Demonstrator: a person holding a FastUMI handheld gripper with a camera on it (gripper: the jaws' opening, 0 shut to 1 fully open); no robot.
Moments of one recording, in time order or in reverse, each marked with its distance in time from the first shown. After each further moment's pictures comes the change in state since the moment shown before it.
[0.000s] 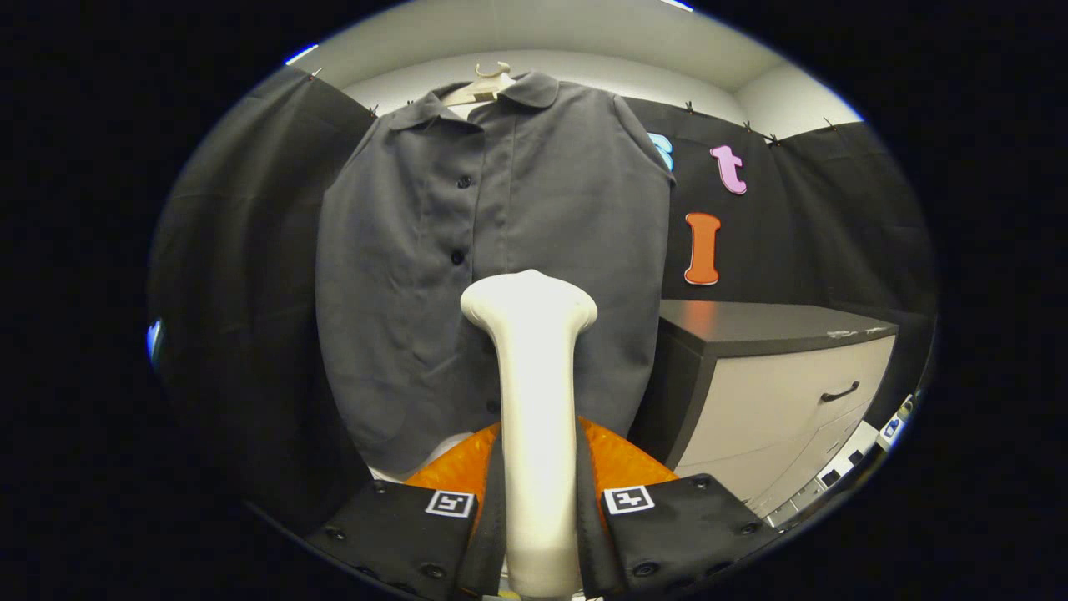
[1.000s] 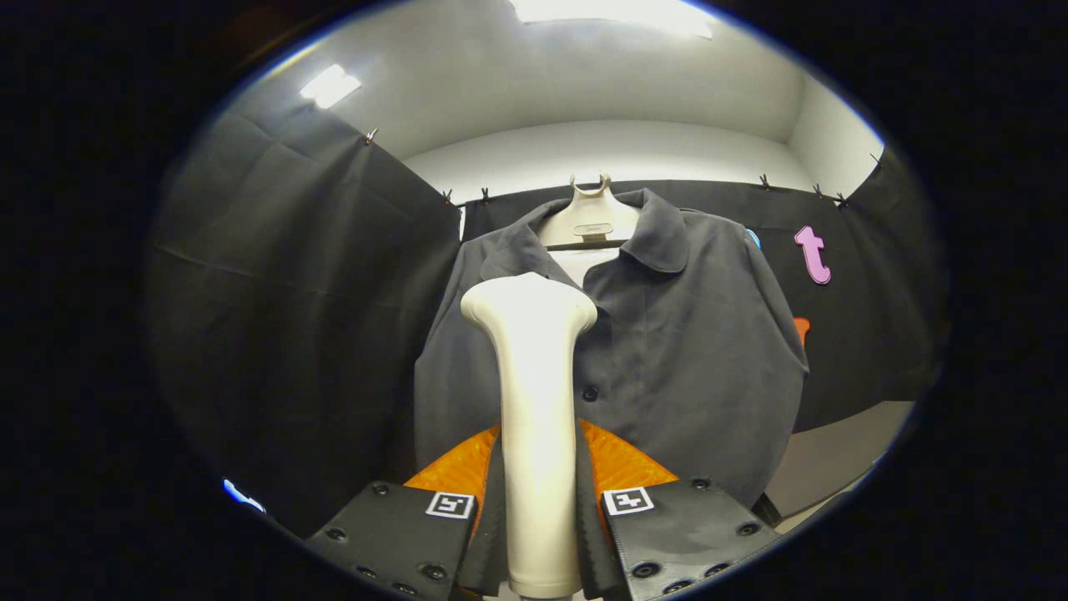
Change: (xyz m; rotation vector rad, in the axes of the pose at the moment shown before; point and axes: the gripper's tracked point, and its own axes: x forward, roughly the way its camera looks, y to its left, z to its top) arm 0.029 0.113 0.176 -0.035 -0.296 0.296
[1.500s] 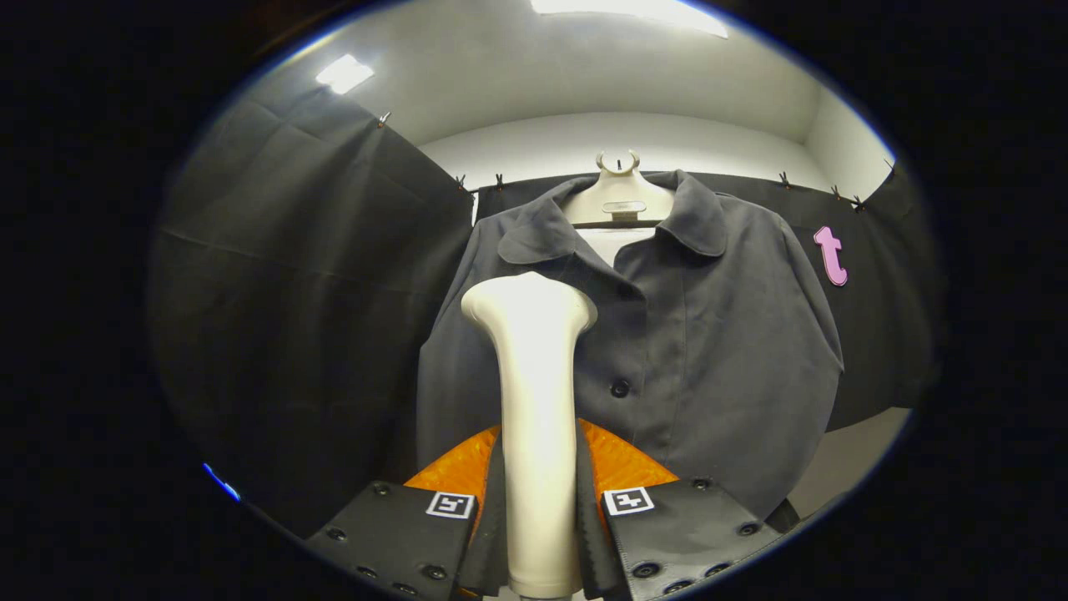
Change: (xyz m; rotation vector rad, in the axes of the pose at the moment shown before) arm 0.031 0.011 -0.019 -0.040 0.035 0.021
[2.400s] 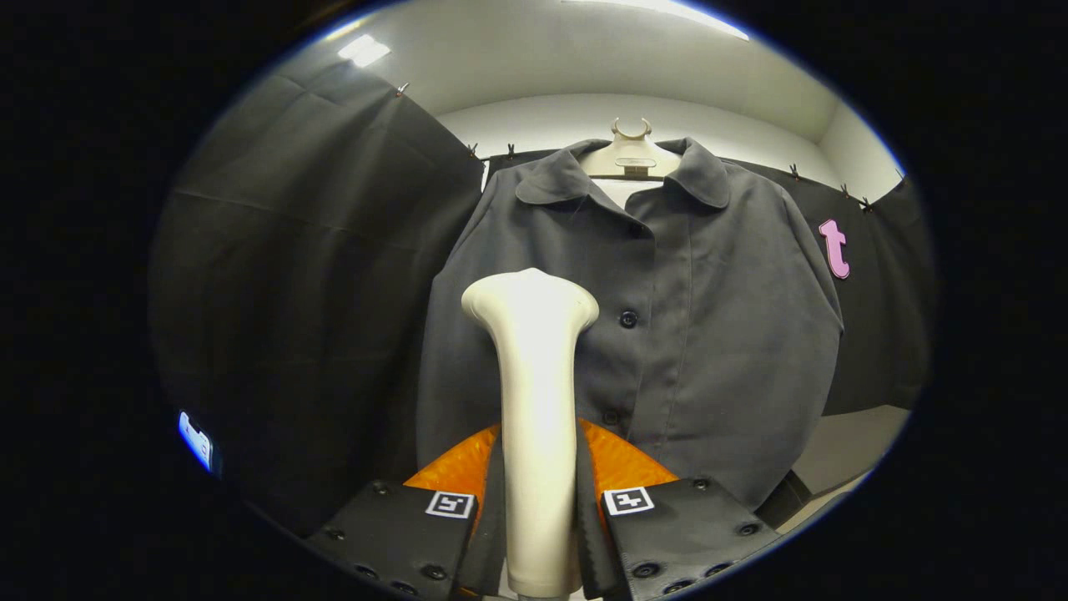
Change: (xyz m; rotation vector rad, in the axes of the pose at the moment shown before) arm -0.026 0.003 -0.060 -0.052 0.096 0.001
